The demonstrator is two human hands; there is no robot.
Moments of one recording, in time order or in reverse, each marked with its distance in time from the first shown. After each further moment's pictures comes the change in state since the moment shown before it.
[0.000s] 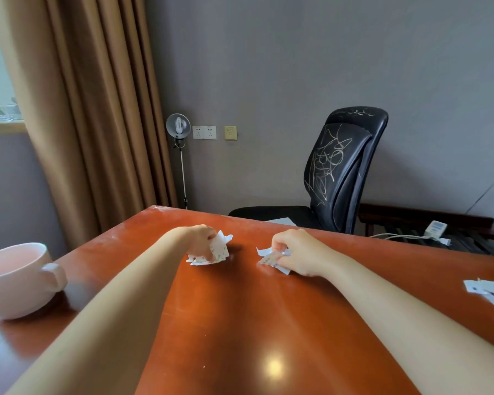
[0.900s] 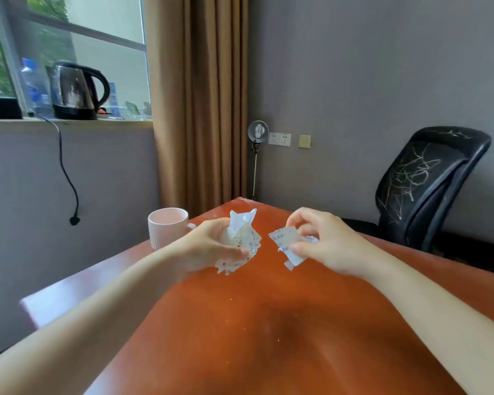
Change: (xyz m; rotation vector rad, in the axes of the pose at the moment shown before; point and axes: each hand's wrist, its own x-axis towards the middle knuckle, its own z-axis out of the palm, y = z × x) left_hand -0.220 -0.078 0.005 -0.998 0.241 0.162; right_hand -0.073 -0.154 -0.029 0.345 0.008 -0.295
